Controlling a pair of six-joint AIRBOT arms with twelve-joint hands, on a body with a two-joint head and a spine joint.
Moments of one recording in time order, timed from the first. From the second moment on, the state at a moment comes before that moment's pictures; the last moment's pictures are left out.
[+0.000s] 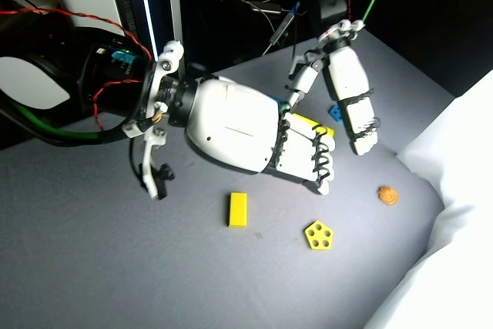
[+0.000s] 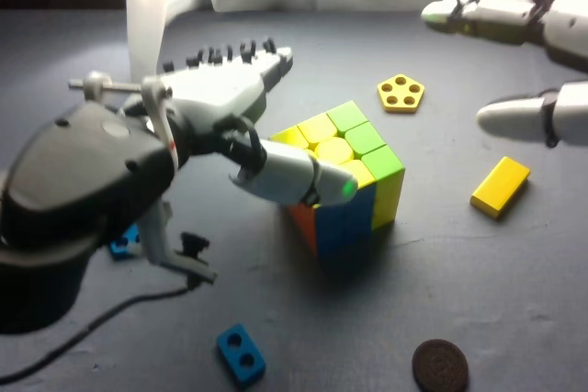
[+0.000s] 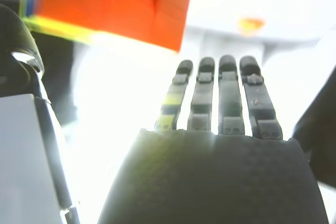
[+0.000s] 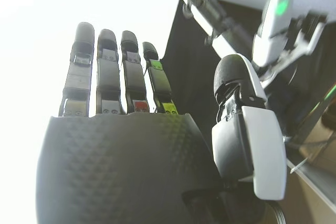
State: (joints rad) left arm 0.35 -1.08 0.82 -1.37 -0.69 1.95; right arm -0.40 -0.75 0.90 -0.13 0.43 -0.94
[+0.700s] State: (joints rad) left arm 0.23 -0.97 0.80 -1.18 -0.41 2.03; right arm -0.29 -0.70 1.03 -0.93 0.59 -0.28
